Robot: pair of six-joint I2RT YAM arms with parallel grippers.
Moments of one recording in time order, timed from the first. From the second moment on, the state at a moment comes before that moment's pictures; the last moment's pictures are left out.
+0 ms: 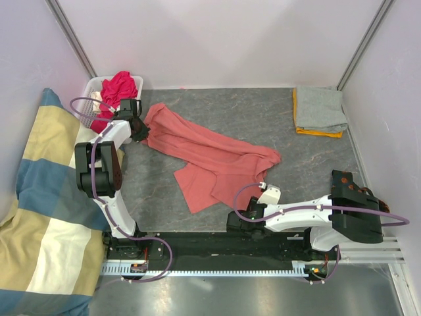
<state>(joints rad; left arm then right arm) 0.05 1.89 1.33 -0.40 -0.10 -0.64 1.37 1.46 0.70 -0.89 0.69 1.82</state>
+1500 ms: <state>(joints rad) 0.02 1.65 1.32 -0.47 0.01 -0.62 1.30 1.13 1.09 -1.16 1.10 1.62</state>
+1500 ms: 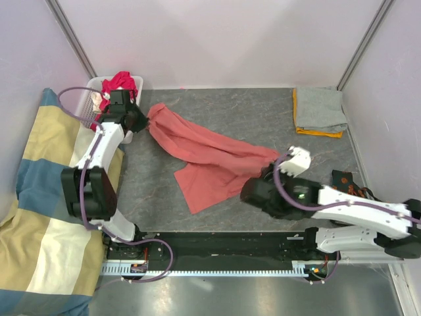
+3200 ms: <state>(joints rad) 0.01 1.17 1.76 -0.78 0.26 -0.47 1.26 1.15 1.78 -0.03 1.39 -0.52</state>
